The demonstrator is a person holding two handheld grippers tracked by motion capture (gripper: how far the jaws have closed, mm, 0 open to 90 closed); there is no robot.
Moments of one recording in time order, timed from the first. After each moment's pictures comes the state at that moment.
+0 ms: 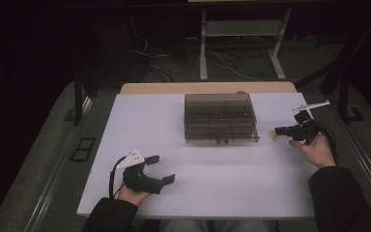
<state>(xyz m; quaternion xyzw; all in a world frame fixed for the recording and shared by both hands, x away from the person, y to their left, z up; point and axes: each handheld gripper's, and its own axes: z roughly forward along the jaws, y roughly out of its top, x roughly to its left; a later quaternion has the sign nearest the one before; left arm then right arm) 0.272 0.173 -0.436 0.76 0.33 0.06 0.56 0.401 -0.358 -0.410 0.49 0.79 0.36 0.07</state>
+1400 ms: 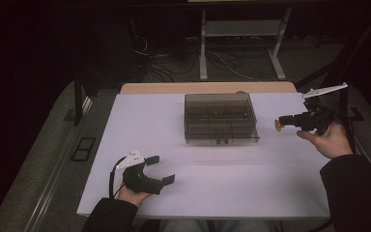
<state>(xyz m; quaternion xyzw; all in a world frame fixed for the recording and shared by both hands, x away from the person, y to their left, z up) 0.271 0.173 -0.437 0.75 0.33 0.06 0.56 0.373 -0.344 -0.323 0.44 0.81 0.38 0.08</state>
